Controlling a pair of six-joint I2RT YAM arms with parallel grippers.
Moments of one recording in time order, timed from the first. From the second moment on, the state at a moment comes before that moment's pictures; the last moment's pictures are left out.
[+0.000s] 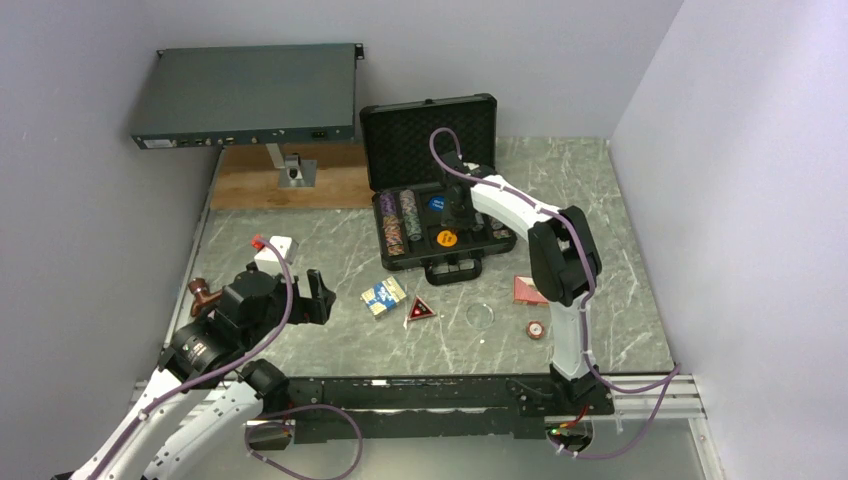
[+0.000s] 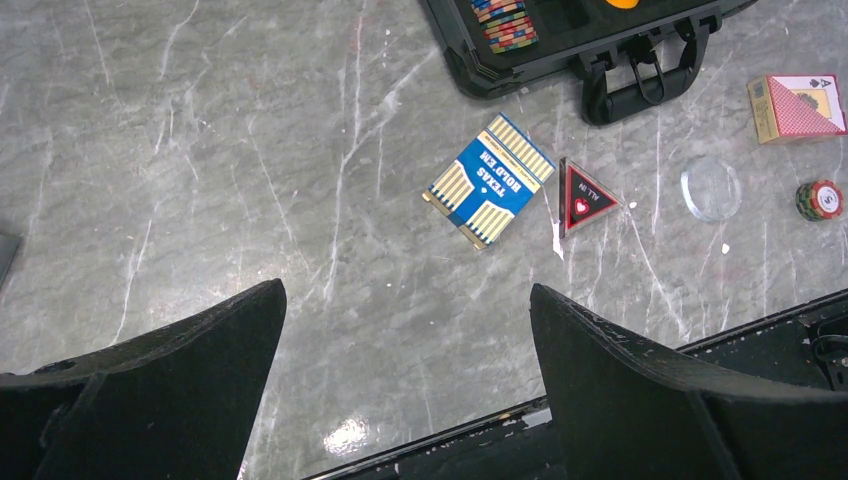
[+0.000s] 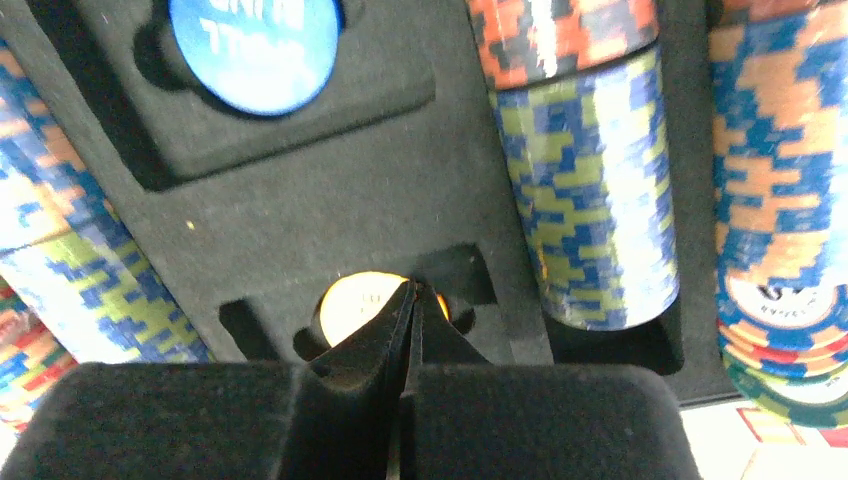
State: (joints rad) left arm -0.63 0.45 0.74 -0.83 -0.21 -0.41; right arm 0.54 2.08 1.66 -0.77 0.21 0.65
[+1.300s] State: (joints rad) left arm -0.63 0.46 0.74 -0.83 -0.21 -0.41; right arm 0.55 1.65 1.53 -0.98 0.24 0.62
